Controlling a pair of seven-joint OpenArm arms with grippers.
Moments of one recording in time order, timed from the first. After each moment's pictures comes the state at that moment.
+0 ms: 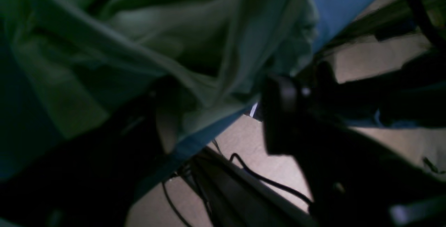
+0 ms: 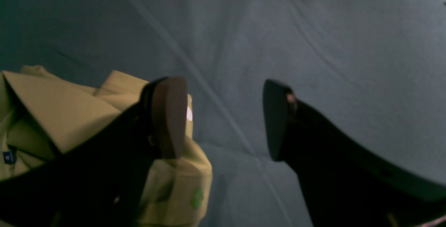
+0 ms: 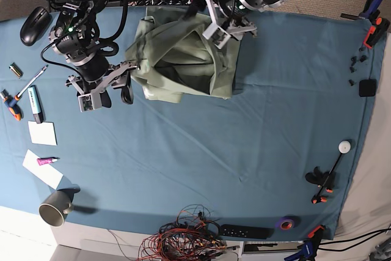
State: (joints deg) left arm 28.8 -7.7 25.6 121.7 -13.5 -13.0 49.0; right arm -11.0 1.6 23.8 113.9 17.5 33.3 -51.8
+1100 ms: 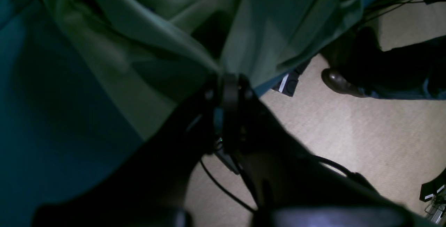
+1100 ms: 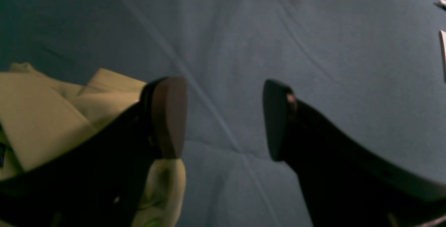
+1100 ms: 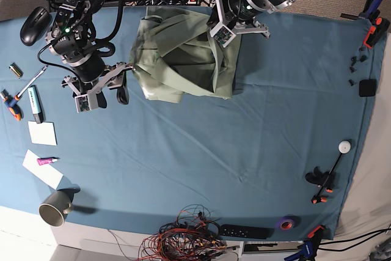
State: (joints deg) left arm 27.9 -10.9 25.6 124.7 -8.8 -13.4 55.7; right arm -11.0 3.3 23.8 113.9 17.4 32.9 -51.8
